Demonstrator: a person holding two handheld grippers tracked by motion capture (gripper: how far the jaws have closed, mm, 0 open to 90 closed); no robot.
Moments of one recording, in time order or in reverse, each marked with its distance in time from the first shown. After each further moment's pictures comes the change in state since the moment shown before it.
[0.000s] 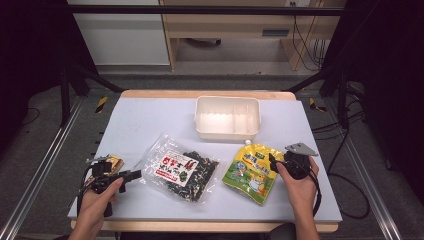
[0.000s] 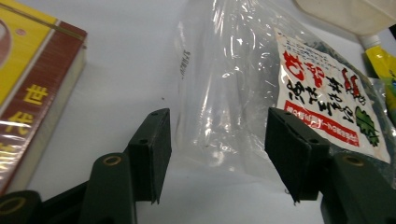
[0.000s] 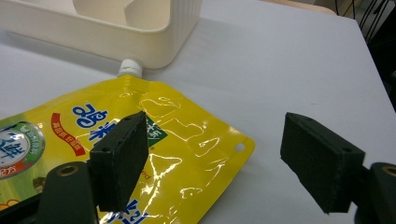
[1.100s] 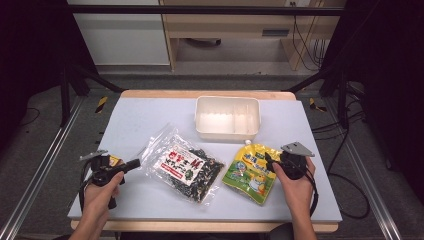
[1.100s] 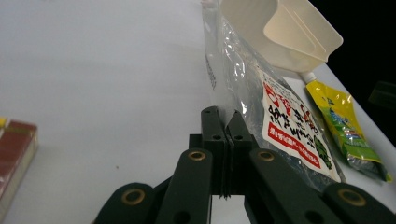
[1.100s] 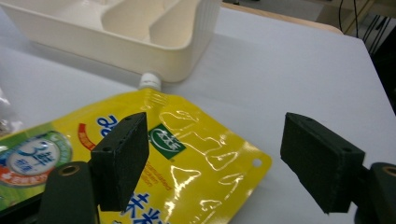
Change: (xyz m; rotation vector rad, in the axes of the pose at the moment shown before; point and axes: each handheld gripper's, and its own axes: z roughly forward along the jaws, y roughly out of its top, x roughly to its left) left arm -0.010 0.022 -0.008 -0.179 -0.109 0.134; right arm 0.014 0.008 -0.006 -0.044 0.019 -0.034
